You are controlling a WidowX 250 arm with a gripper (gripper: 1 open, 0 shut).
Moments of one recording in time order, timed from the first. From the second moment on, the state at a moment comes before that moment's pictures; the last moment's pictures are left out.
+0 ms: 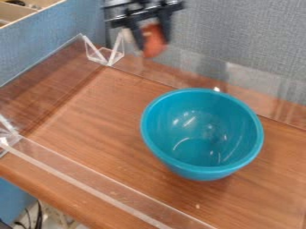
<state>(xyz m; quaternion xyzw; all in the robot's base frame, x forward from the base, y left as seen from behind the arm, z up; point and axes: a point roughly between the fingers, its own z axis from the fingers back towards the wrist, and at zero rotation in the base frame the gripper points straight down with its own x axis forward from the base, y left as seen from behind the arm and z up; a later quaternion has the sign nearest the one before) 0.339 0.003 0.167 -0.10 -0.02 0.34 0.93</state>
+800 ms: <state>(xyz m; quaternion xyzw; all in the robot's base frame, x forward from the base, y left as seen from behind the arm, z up) 0.293 -0.060 0.155 -0.07 0.03 0.25 0.96</state>
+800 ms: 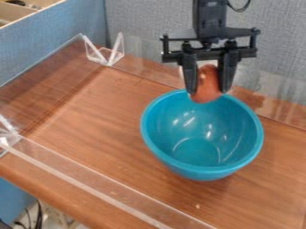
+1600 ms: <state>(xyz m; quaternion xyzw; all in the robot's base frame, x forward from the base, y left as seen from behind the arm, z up) 0.267 -0.072 0.152 -0.06 0.04 0.23 0.97</state>
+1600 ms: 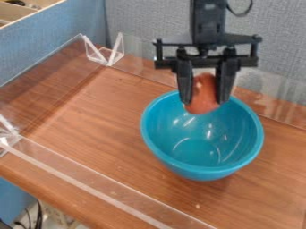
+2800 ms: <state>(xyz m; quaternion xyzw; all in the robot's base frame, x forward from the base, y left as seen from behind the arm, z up) 0.273 -0.061 0.155 -0.06 0.01 0.45 0.89</state>
